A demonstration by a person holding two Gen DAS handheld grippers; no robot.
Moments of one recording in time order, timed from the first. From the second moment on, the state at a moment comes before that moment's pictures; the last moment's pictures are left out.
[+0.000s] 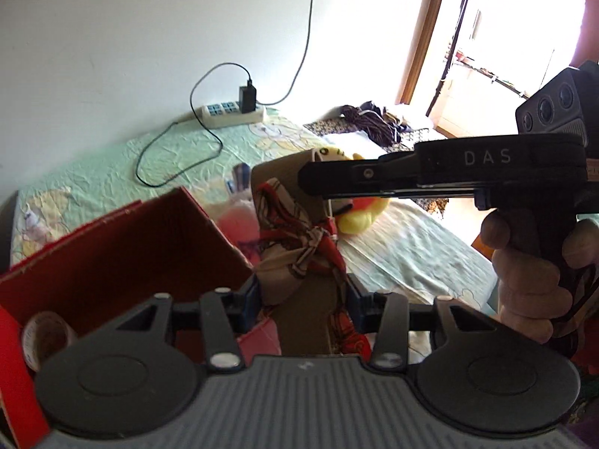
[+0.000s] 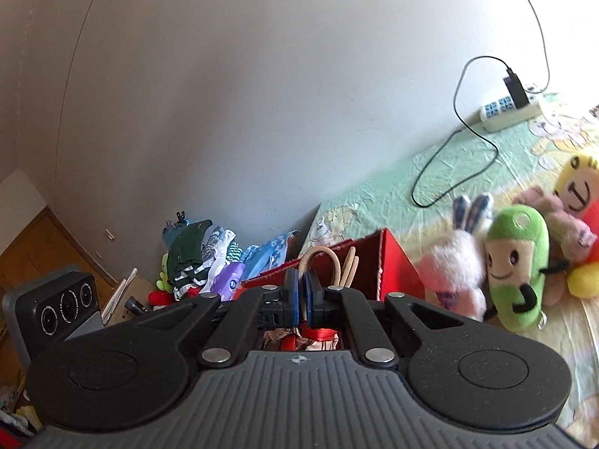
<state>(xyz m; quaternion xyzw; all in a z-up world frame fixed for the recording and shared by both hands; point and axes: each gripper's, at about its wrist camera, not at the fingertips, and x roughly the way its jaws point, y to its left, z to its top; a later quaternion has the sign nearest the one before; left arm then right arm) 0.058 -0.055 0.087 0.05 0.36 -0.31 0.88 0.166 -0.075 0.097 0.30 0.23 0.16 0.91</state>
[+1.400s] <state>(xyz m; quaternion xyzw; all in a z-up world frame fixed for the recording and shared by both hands) 0.149 0.051 0.000 0.01 0.48 -0.12 0.87 0.366 0.051 -0.010 0.23 0.49 0.27 0.80</state>
